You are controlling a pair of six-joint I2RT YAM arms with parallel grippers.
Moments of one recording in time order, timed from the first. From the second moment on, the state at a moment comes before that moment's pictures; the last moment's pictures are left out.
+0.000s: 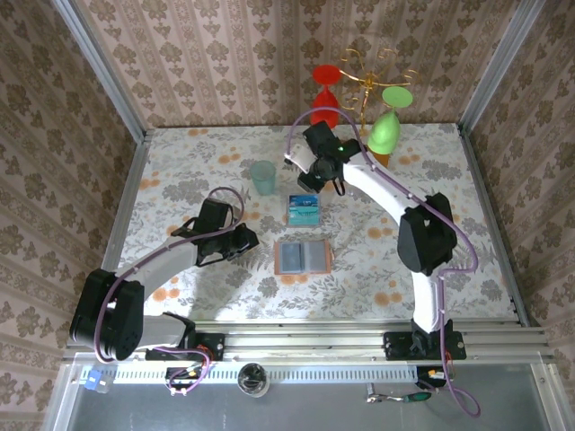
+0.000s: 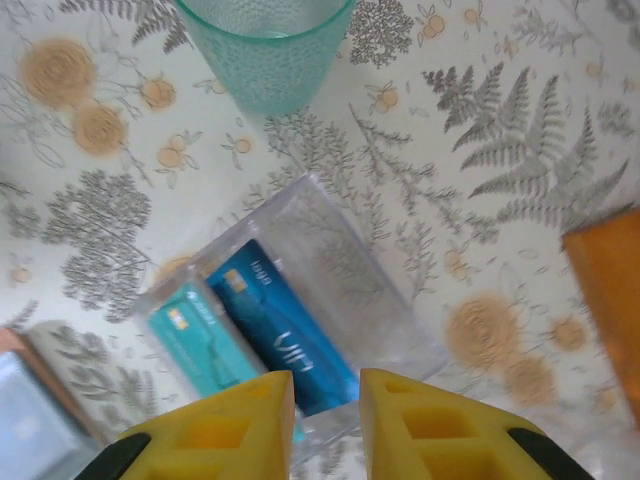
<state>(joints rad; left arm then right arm) -0.44 1.31 0.64 -0.28 0.43 -0.80 0.51 1.98 1.76 -0.78 -0.08 -0.34</state>
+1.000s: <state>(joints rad) -0.63 1.50 0.64 -0.15 0.40 -0.85 0.57 1.68 1.06 -0.37 -0.38 0.65</state>
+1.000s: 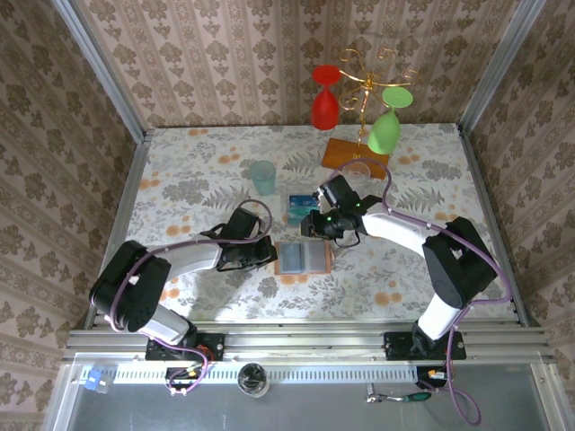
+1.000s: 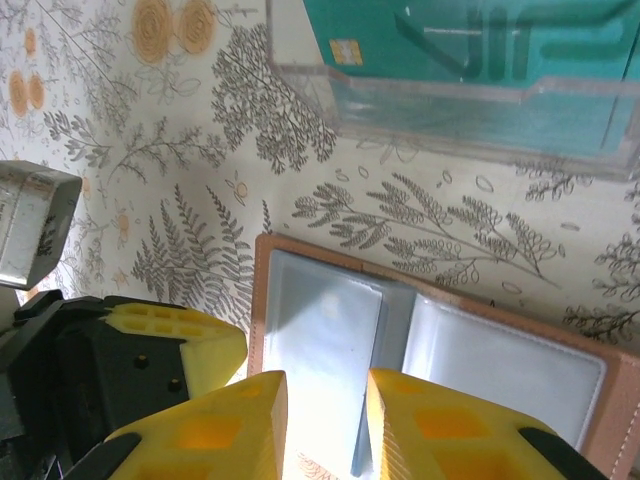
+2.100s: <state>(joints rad) -0.63 1.54 0.64 -0.14 0.40 -0.84 0.67 1.74 1.02 -0.29 -0.43 0.82</state>
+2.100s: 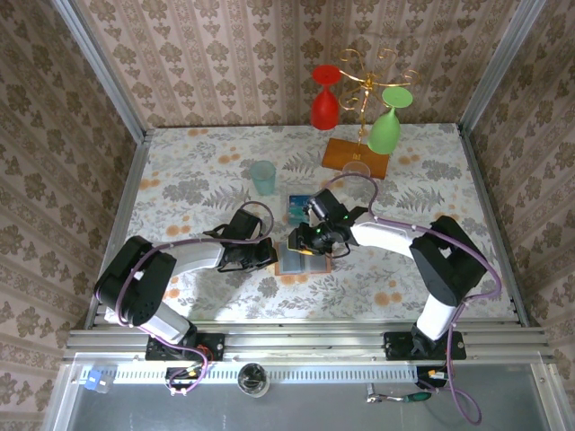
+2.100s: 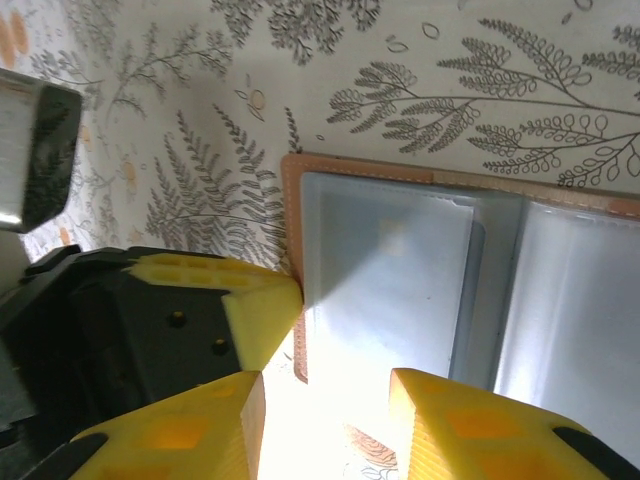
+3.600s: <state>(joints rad) -0.62 1.54 0.64 -0.14 0.41 -0.84 0.70 1.81 1.04 -0.37 -0.36 0.81</state>
